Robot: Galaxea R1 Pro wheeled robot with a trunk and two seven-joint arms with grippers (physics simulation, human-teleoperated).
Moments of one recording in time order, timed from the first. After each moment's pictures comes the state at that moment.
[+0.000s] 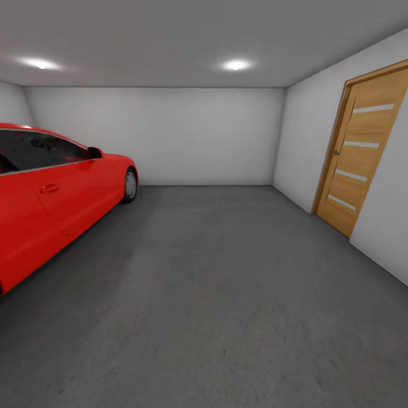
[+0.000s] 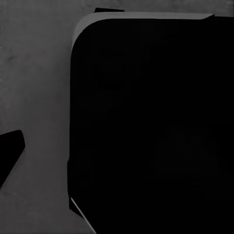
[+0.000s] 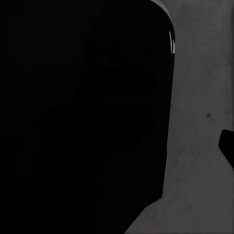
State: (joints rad) left arm 0.00 0.00 0.01 -0.03 0.07 -0.04 0.01; right arm 0.00 0.00 0.00 0.00 0.00 -0.02 0.00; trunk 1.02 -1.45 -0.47
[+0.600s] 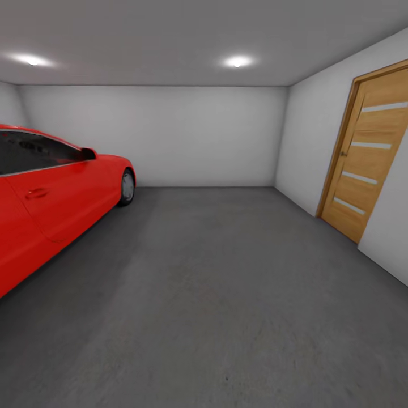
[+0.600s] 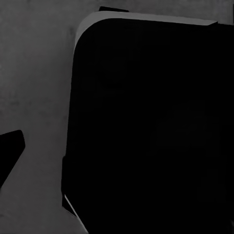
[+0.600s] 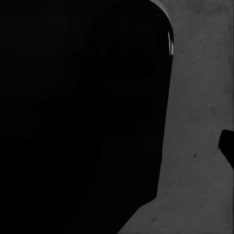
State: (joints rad) left arm 0.00 0.00 0.03 -0.03 0.11 -0.04 0.01; right arm 0.00 0.00 0.01 0.00 0.03 -0.02 0.00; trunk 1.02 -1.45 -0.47
